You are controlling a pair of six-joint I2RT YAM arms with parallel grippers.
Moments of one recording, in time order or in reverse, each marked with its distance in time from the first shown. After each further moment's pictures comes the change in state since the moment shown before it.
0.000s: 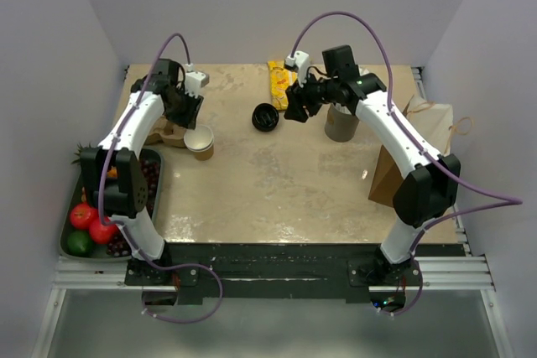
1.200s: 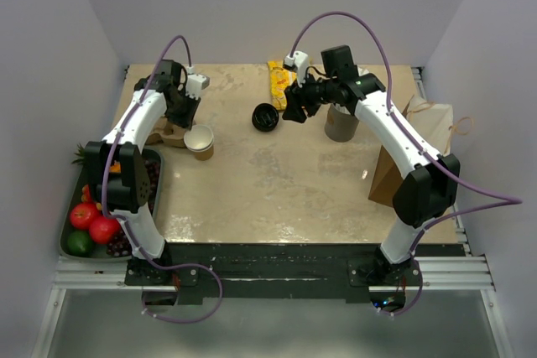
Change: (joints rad) left arm 0.000 0.055 0.023 -0.018 -0.051 0.000; right arm 0.007 0.000 0.000 0.008 -0.017 0.020
